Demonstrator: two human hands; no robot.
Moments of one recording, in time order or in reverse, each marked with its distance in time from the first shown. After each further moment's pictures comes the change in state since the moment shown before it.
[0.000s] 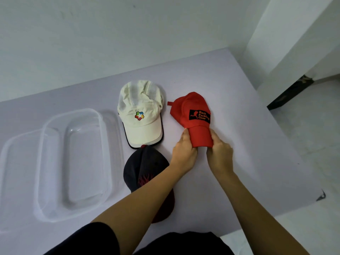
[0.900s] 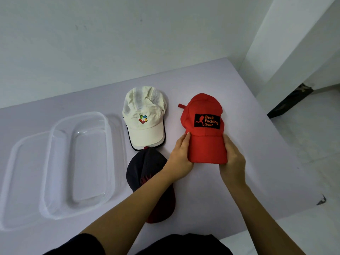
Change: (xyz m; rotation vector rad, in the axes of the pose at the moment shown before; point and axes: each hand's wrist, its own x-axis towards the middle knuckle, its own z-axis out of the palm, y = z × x) left_hand -0.035 -0.006 -0.028 -0.062 -0.075 0.156; right_hand -0.026 0.013 -0.028 0.223 0.057 0.011
